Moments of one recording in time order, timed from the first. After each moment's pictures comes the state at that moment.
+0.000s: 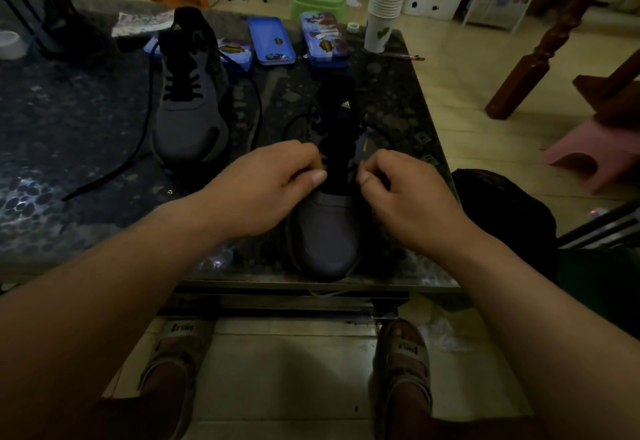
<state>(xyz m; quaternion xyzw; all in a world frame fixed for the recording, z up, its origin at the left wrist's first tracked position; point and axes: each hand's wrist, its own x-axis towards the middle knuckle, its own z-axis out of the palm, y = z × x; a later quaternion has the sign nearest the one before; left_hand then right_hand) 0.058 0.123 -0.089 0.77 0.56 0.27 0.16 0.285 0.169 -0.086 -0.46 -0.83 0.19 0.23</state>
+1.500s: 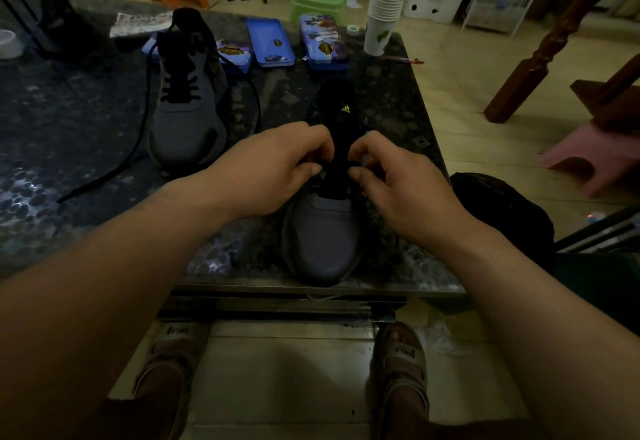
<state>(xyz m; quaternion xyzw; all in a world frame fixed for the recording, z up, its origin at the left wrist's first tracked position) 0.056 0.148 -0.077 0.79 0.56 0.22 0.14 0.281 0.178 -0.072 -0.43 -0.85 0.19 0.21</state>
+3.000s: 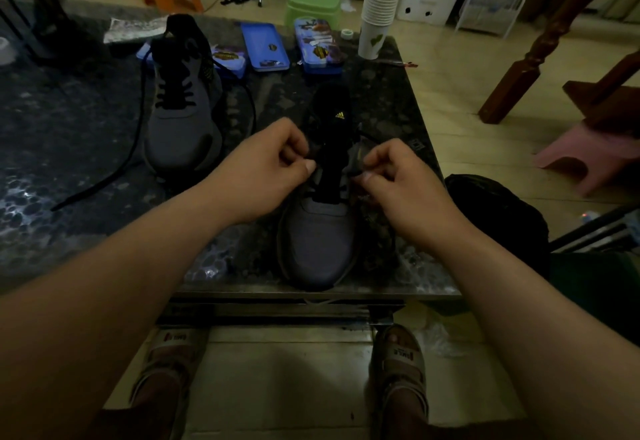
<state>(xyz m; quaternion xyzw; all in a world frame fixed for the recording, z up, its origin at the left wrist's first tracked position) 0.058 0.145 -0.083 0.65 0.64 0.32 0.26 0.281 0.182 -0.083 -0.52 -0.72 0.38 0.27</state>
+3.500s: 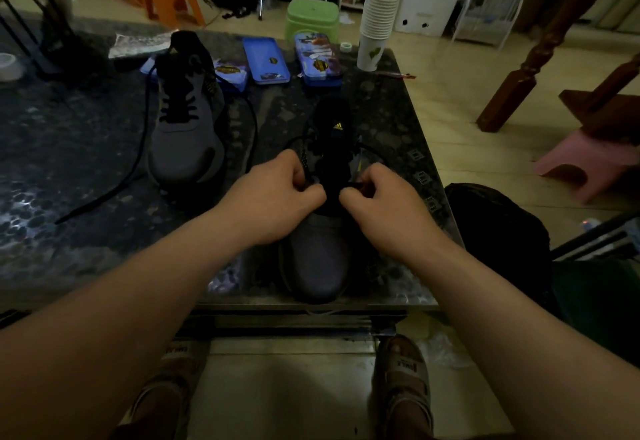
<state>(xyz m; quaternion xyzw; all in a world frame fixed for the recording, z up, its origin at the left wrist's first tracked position) 0.077 0.139 -0.081 0.60 0.72 0.24 0.25 0.259 0.176 -0.087 -0.59 -0.73 0.29 0.21</state>
